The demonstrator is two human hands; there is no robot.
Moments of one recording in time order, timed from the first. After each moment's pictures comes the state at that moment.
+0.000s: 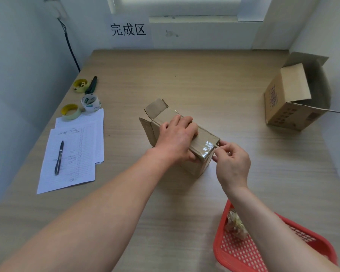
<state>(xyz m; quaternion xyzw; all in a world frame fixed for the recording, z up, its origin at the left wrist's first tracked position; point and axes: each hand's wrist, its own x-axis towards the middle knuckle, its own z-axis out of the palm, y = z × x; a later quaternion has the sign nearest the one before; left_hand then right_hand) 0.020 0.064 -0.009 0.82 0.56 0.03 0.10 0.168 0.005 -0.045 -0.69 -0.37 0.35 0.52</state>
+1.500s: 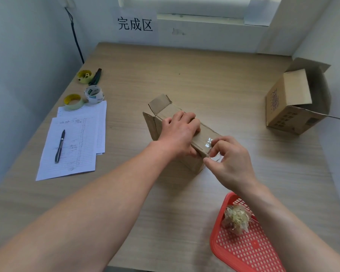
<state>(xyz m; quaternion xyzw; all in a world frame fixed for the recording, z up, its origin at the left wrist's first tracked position) 0.015 0.058 -0.010 0.82 0.56 0.04 0.11 0.185 -0.011 -0.030 -0.60 -0.70 0.18 0.34</state>
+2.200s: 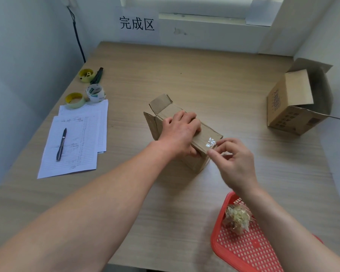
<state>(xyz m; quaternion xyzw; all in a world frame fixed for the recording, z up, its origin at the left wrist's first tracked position) 0.012 0.055 -0.011 0.82 0.56 0.05 0.11 0.182 -0.012 -0.037 -0.60 -0.63 0.25 0.44</state>
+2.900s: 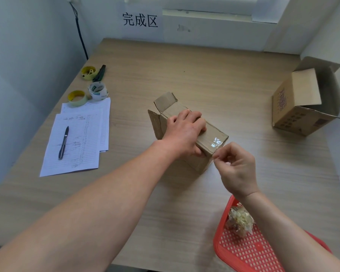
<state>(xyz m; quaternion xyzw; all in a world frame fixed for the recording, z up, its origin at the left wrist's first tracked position) 0.013 0.060 -0.012 0.82 0.55 0.05 0.12 0.179 -0.013 -0.052 -0.54 -0.61 0.29 0.50</state>
